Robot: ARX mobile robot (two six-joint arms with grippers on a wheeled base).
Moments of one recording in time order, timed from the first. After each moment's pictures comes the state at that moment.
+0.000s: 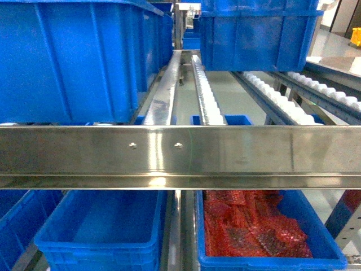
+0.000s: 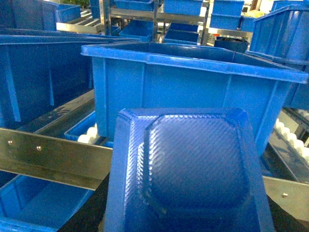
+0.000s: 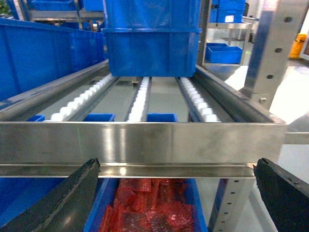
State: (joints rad) left arm -0.44 0.27 0.30 -0.06 -0.62 -0.07; right arm 0.00 0.01 0.01 -0.01 0.00 0.00
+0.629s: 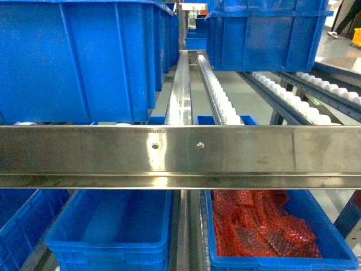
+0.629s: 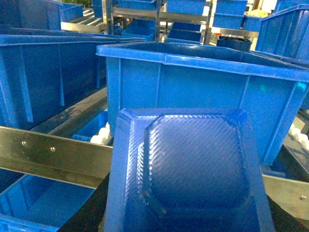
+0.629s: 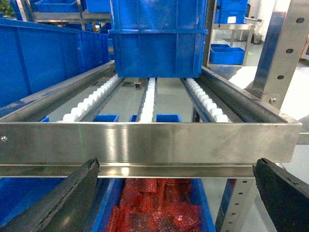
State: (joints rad) left arm -0.44 0.28 0.30 -0.06 -0.62 -0.07; right arm 0.00 0.01 0.01 0.00 0.00 0.00
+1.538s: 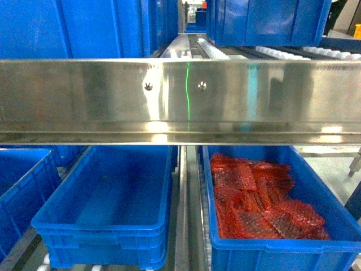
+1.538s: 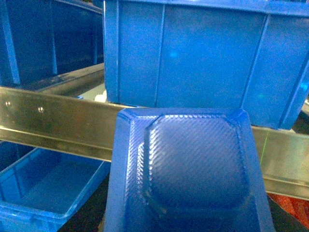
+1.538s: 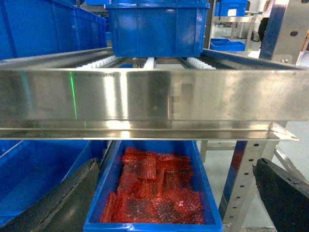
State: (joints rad) left arm -0.44 0.28 0.30 -0.06 -0.62 -0.07; right arm 0.00 0.01 0.01 0.00 0.00 0.00
